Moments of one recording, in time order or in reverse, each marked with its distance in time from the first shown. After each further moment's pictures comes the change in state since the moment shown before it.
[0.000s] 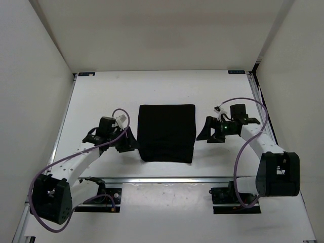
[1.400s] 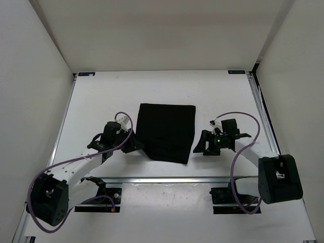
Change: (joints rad) left arm -0.156 -0.053 -0.145 0.278 -0.101 -0.159; right arm 0.084 -0.086 -0.298 0.273 0.135 0.180
